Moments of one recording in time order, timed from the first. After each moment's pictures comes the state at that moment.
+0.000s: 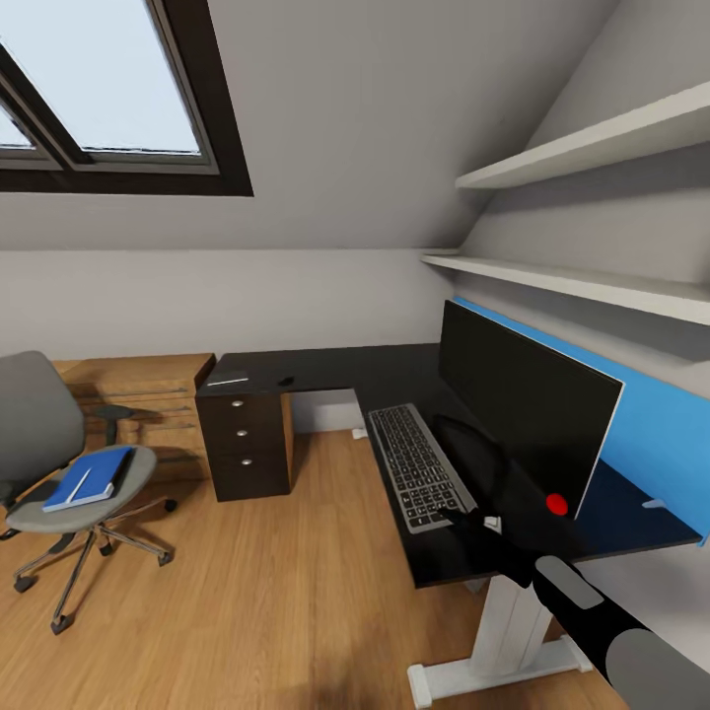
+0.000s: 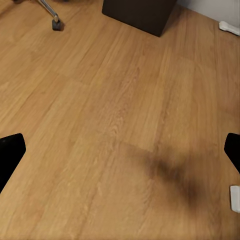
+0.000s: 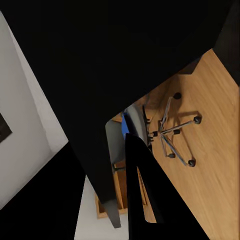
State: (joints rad) left arm 0.04 0.04 -0.12 -0.40 0.69 -0.72 -0.12; right arm -0.64 -0.26 0.46 -0.50 -1.70 0.59 0.42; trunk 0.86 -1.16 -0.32
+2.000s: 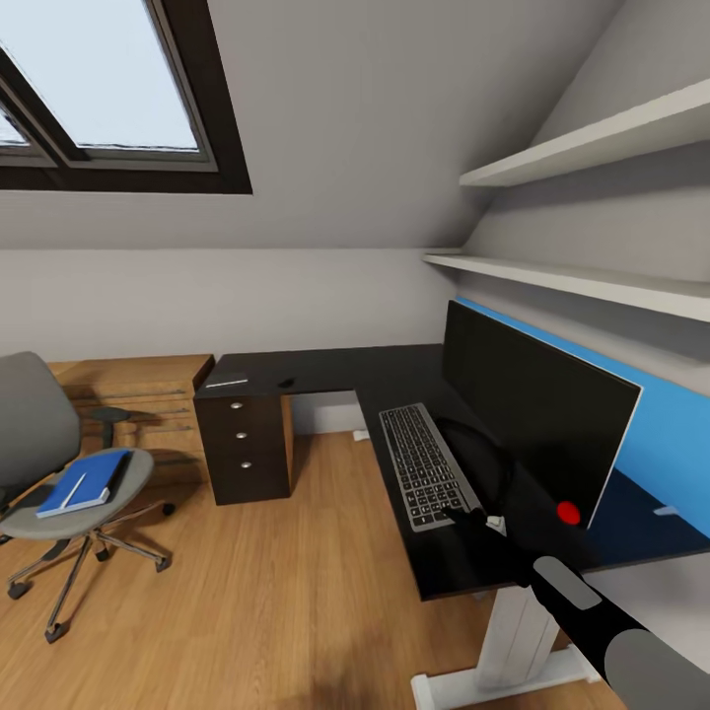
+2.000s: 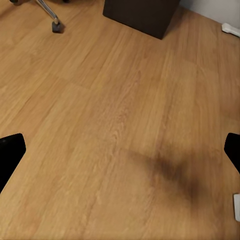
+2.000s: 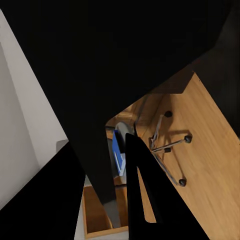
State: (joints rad) left arm 0.04 0.04 -0.12 -0.40 0.69 -0.72 -0.12; right arm -0.64 -0.26 0.47 -0.51 -1.70 0.50 0.39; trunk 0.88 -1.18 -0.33
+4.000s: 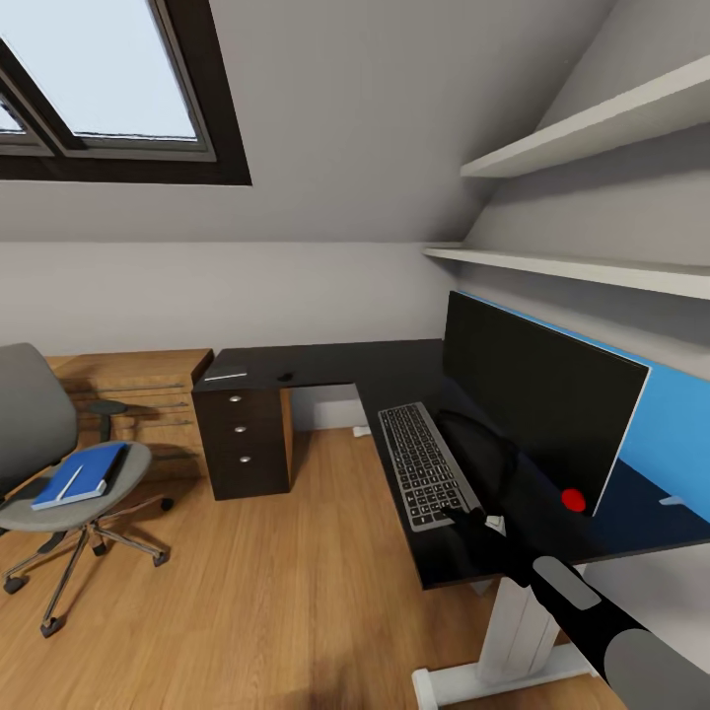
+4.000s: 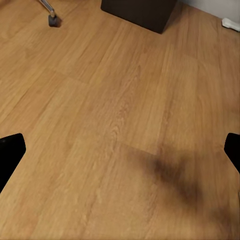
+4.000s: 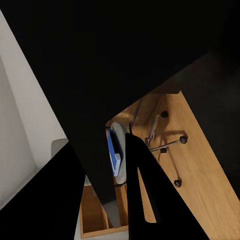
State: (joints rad) left arm 0.04 0.04 -0.12 -0.40 0.68 -0.72 -0.13; right arm -0.64 -0.26 0.48 -0.51 -1.69 0.50 0.40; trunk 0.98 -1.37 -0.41
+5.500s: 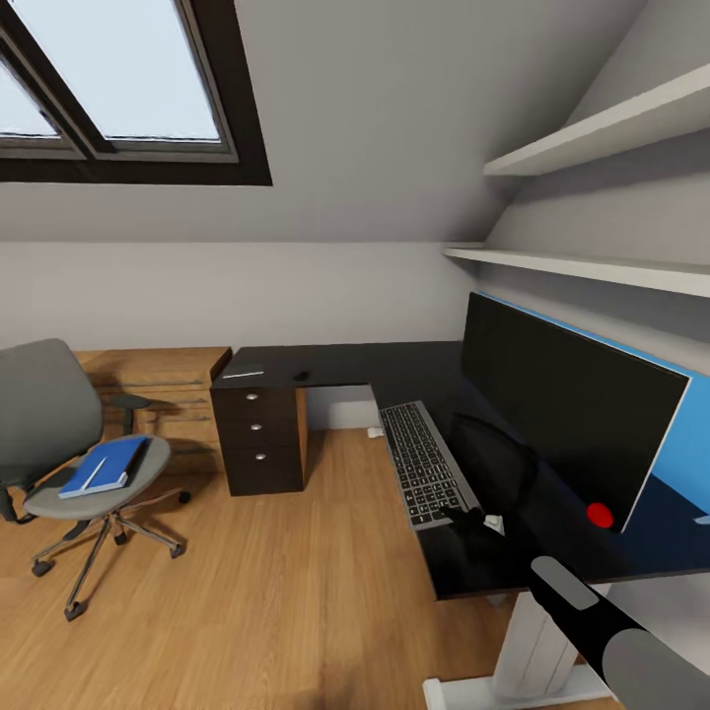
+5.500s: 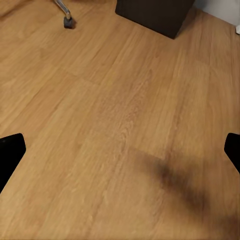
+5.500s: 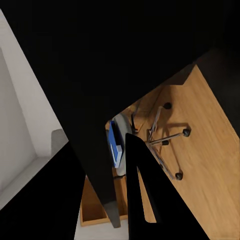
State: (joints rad) left arm 0.04 0.04 -0.12 -0.40 0.69 -0.72 -0.13; right arm -0.64 -0.25 0.48 -0.51 -1.69 0.49 0.40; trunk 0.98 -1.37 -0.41
